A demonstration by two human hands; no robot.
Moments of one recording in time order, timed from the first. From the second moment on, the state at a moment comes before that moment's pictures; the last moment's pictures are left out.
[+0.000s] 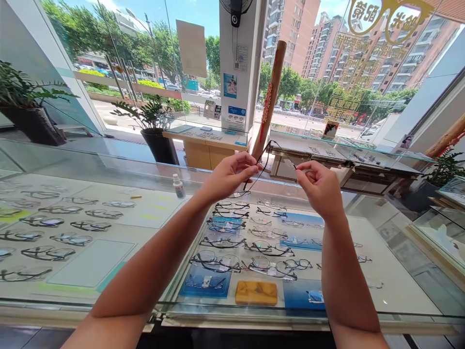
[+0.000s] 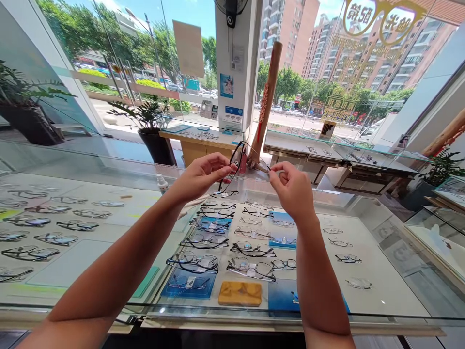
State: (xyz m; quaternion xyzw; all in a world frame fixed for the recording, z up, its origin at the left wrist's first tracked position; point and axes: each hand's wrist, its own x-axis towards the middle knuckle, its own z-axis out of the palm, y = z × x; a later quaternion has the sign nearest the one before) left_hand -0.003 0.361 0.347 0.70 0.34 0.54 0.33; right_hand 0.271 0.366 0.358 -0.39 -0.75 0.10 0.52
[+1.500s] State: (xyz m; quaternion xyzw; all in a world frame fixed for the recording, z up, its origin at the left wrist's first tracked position) left_hand 0.024 0.355 0.337 0.59 0.32 0.60 0.44; right_hand 0.243 0.378 0.341 -0.41 -0.70 0.19 0.56
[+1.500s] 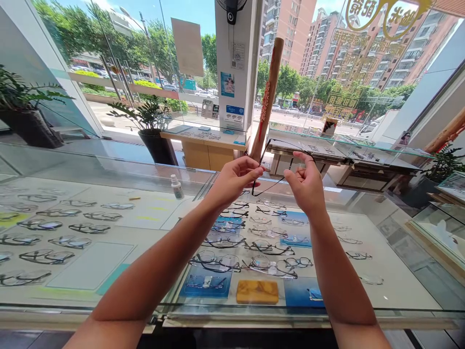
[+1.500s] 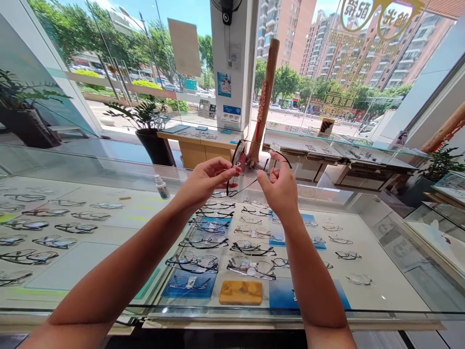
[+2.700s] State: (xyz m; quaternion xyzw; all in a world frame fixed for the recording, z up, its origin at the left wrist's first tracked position) left_hand 0.040 0.348 0.329 0.58 0.33 0.60 0.43; right_hand 0.221 0.361 0.336 -0.27 -0.83 0.21 0.45
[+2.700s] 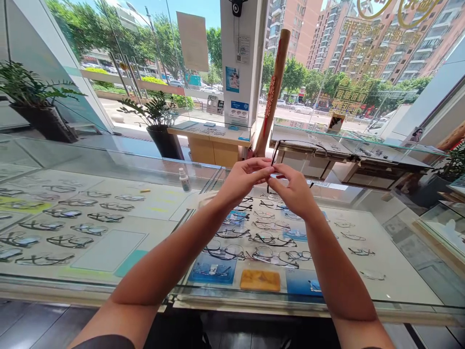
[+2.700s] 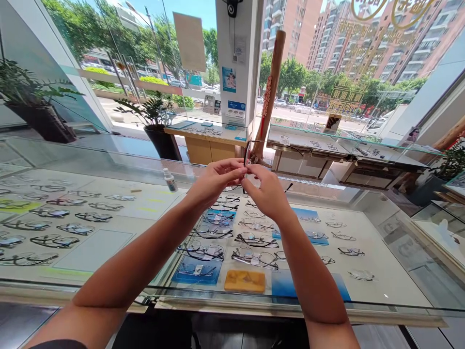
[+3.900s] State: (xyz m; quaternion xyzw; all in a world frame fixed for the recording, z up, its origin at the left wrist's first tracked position) left_hand -0.115 0.389 0.256 0.42 0.57 0.66 0.25; right_hand 0.269 0.396 0.257 -0.35 -0.72 0.32 0.51
